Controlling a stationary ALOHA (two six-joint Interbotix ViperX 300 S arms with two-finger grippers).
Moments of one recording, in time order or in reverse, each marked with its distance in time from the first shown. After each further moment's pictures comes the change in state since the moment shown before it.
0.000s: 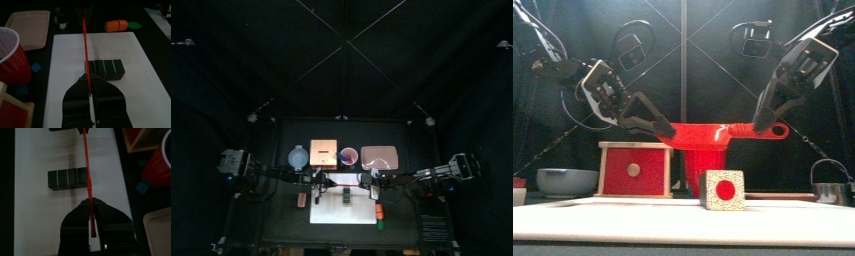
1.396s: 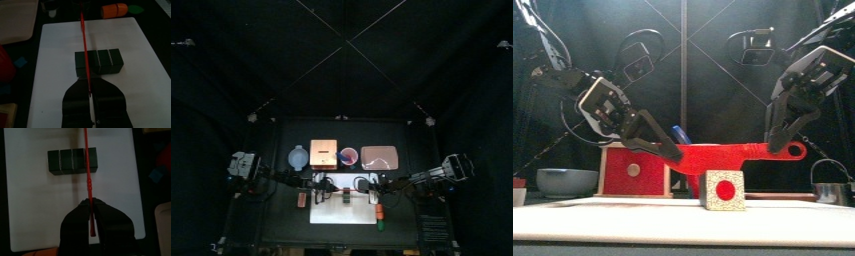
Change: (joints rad) left arm -0.037 0.127 -0.044 -0.066 -0.012 0.095; right arm 0.040 0.091 -0.031 0.020 0.094 -0.002
